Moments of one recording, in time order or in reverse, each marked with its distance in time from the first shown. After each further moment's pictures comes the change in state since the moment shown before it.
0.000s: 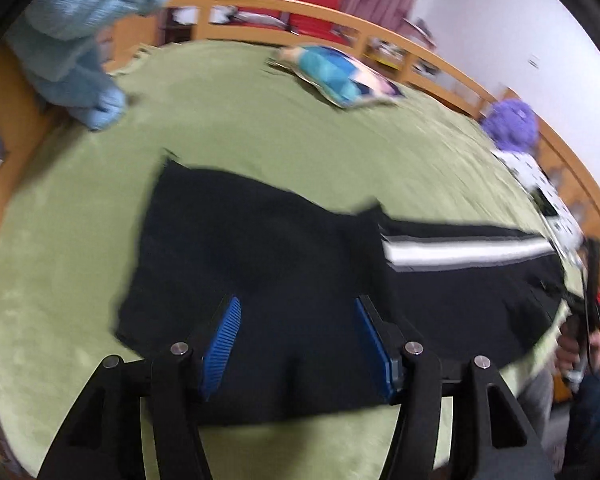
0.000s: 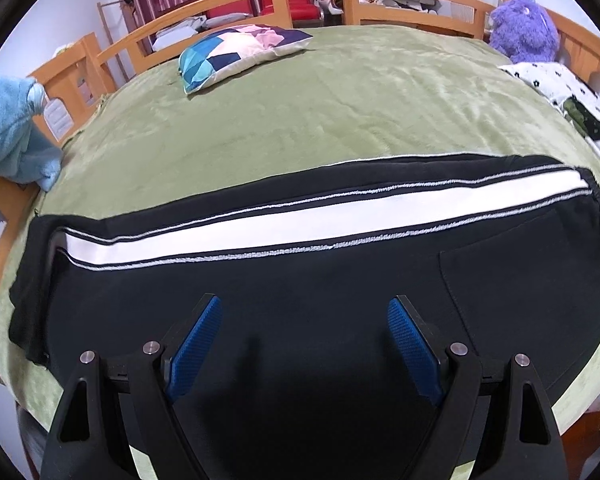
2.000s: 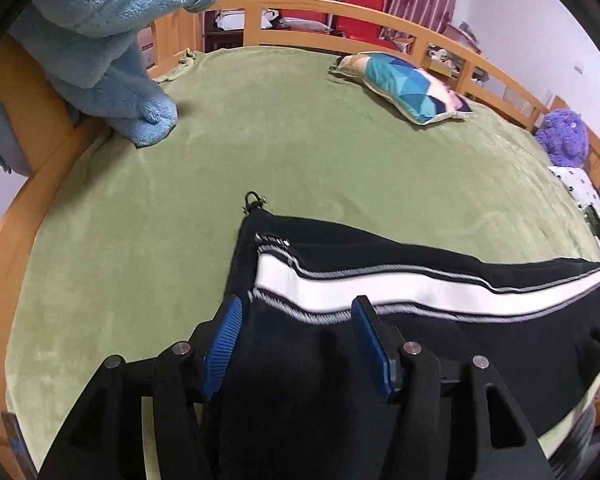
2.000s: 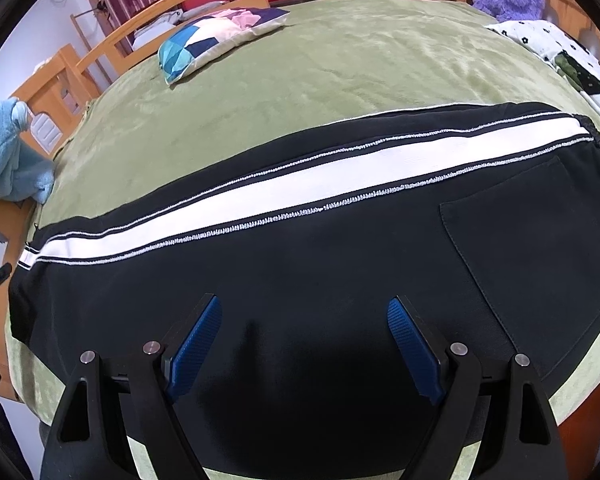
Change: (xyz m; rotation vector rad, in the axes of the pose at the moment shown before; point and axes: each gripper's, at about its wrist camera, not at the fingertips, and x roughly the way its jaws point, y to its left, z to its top) left arm 0.044 0.083 0.062 -0.055 -0.045 0.212; right arm 0.017 -0.012 -0.008 0.069 0.088 -0.014
